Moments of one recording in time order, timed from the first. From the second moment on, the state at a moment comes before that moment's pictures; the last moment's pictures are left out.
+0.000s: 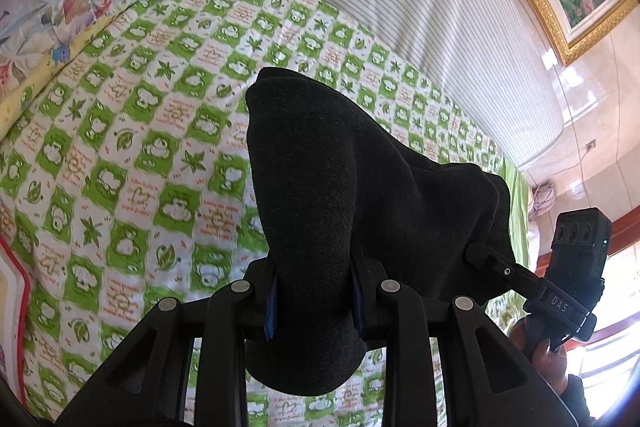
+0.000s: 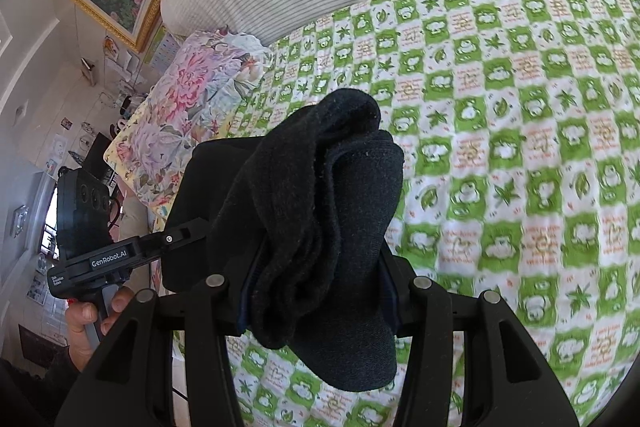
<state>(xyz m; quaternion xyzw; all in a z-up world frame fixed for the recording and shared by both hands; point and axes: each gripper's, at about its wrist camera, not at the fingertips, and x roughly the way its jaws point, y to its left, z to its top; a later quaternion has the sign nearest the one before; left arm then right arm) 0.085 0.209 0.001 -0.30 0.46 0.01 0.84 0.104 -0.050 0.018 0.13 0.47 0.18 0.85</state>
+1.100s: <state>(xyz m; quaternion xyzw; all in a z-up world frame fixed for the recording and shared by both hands) 0.136 0.247 -0.032 -0.31 0.48 0.06 0.82 0.185 -0.039 -0.018 0.14 0.51 0.19 0.83</state>
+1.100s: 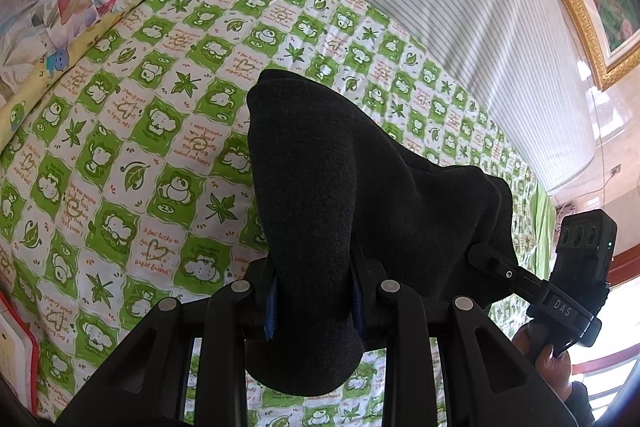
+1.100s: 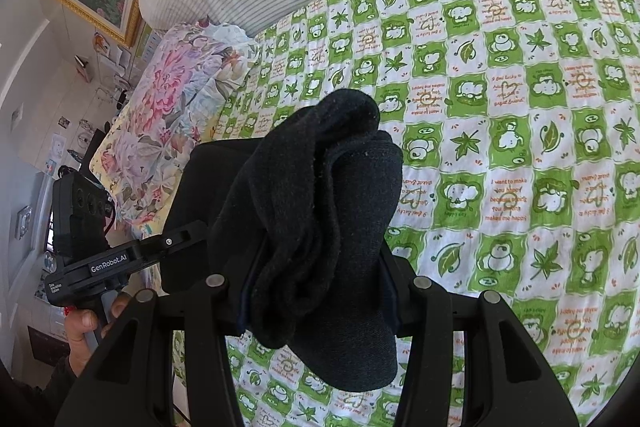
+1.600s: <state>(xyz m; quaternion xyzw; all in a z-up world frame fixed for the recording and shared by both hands) 0.145 0.251 -0.045 -0.31 0.48 0.07 0.81 0.198 -0.039 -0.034 0.14 0.52 0.20 0.82</state>
